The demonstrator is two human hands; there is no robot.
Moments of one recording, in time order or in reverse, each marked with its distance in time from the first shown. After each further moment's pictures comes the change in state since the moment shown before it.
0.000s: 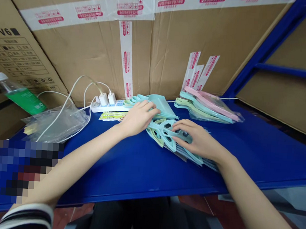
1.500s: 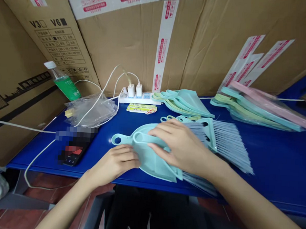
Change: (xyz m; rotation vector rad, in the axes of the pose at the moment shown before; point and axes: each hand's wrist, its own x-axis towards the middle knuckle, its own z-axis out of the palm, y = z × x) left_hand -0.202 0.029 -0.046 -0.257 0.048 0.015; right_hand 0.060 -0.124 0.068 -0.100 -0.048 -0.420
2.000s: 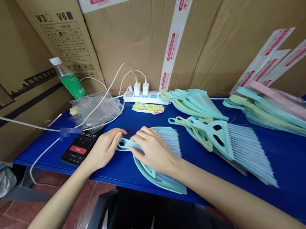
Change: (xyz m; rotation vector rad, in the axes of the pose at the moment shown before) left_hand -0.011 -0.031 -0.013 -0.175 0.115 -0.818; right_hand 0.033 -0.020 0.076 0.069 -0.187 0.087
